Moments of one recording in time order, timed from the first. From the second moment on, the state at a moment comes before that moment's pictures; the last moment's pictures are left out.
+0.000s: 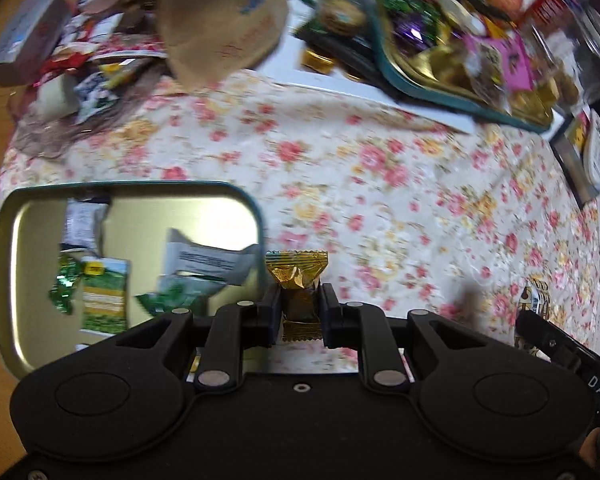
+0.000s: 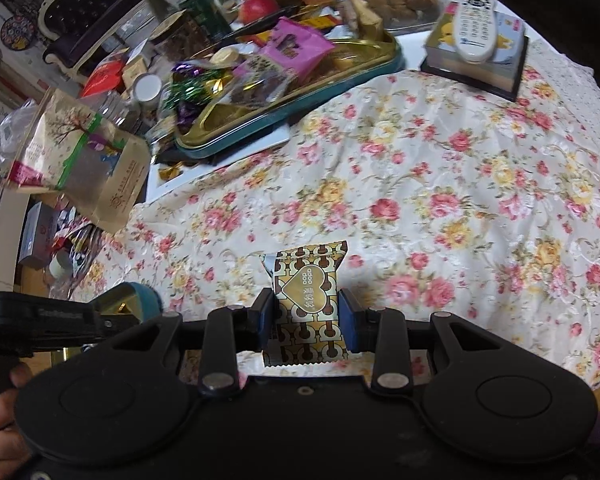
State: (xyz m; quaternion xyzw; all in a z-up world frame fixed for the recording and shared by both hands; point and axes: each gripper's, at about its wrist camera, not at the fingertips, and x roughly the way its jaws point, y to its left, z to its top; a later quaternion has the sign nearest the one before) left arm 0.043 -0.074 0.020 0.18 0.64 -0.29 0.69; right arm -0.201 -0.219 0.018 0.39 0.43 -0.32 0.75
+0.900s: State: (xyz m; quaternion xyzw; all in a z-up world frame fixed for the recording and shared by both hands) left arm 0.125 0.057 0.032 0.14 0.61 -0.18 0.76; right arm -0.061 -0.078 0.024 0.32 0.47 -0.15 0.81
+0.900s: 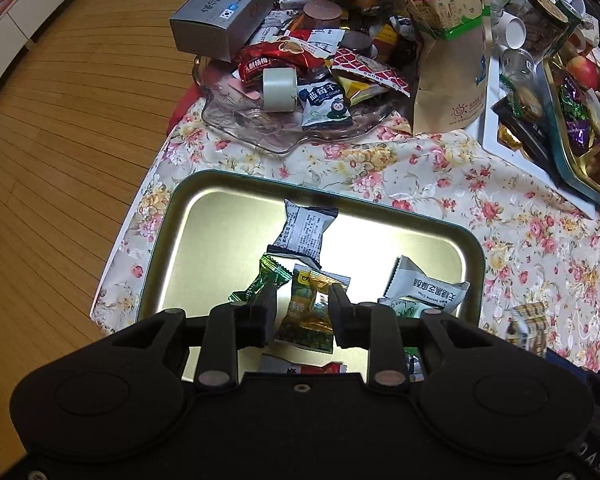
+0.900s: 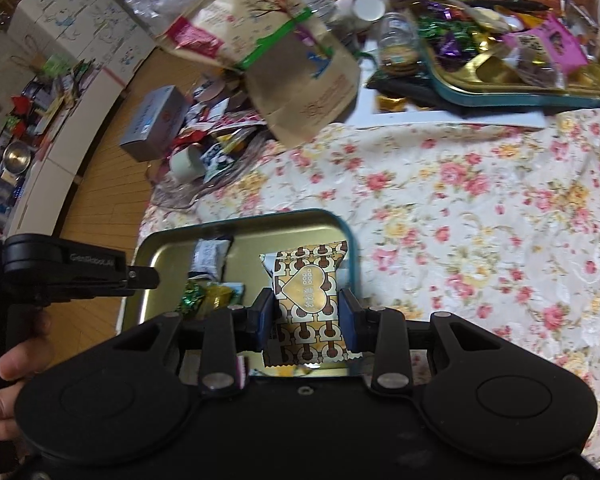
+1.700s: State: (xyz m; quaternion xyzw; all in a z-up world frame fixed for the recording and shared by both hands) left arm 0.102 0.040 0.017 0.16 0.64 -0.23 0.72; right arm -0.055 -0.064 0.018 0.29 0.51 -0.14 0.80
